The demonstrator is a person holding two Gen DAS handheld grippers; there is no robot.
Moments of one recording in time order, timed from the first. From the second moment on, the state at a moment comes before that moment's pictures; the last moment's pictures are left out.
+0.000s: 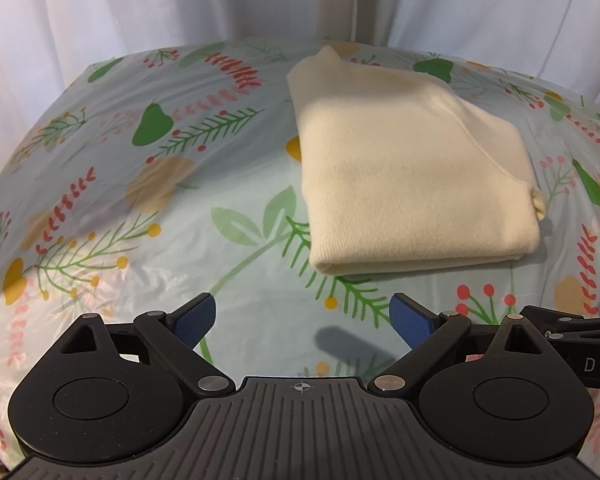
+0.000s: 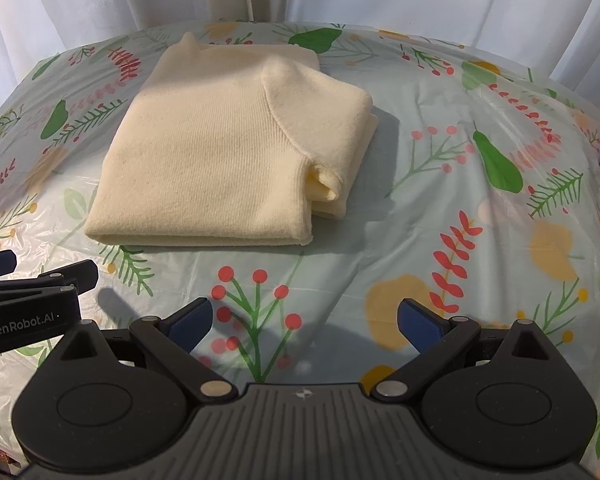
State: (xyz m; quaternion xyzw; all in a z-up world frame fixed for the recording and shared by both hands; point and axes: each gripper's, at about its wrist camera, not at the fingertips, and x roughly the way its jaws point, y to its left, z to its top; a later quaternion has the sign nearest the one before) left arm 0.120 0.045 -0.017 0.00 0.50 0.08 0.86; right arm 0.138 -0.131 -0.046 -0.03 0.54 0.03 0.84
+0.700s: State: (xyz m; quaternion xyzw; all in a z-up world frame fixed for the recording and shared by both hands) left arm 0.116 0.044 -0.014 0.00 0.51 0.07 0.86; right arm 0.132 -0.132 -0.042 -0.02 0.54 0.03 0.84
